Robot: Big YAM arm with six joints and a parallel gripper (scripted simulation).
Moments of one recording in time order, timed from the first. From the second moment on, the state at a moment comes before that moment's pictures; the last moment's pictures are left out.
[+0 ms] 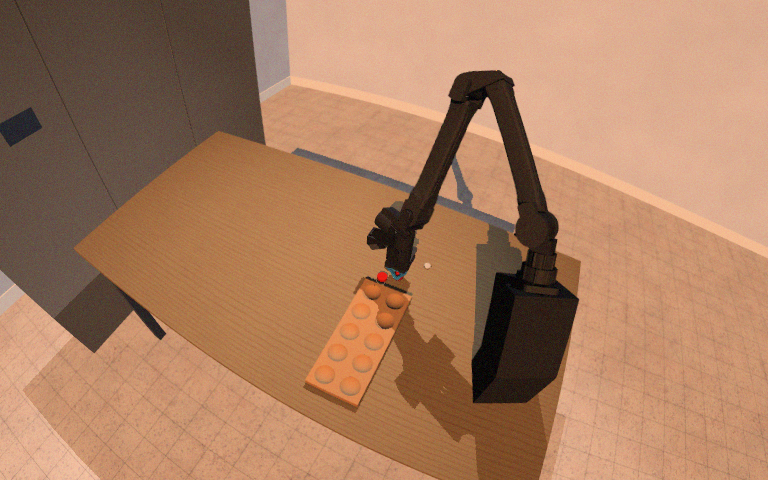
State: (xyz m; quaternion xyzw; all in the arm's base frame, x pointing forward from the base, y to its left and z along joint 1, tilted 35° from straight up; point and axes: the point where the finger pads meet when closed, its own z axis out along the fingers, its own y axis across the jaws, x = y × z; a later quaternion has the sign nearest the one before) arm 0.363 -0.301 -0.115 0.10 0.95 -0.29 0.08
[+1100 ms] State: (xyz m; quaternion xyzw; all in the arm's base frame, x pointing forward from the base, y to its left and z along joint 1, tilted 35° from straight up) arm 0.352 -0.262 -0.049 0.09 0.95 -0.29 0.08
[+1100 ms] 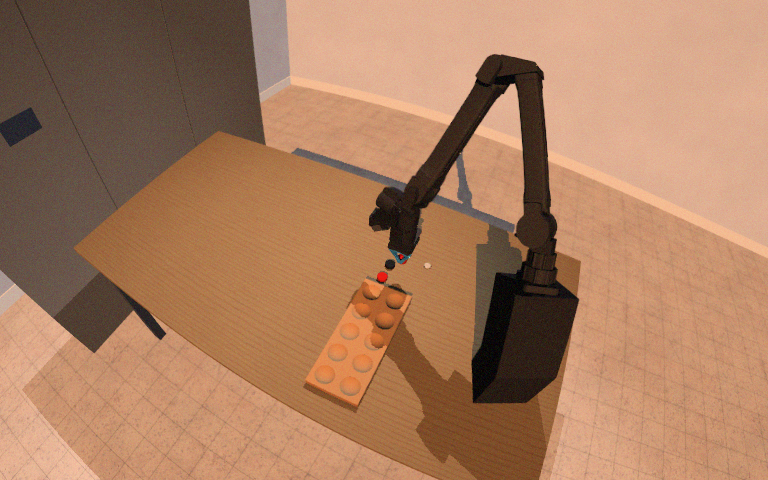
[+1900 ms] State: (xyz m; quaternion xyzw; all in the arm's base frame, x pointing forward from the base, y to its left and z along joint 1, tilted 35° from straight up) arm 0.455 -0.118 -0.104 0.06 0.96 -0.26 0.08
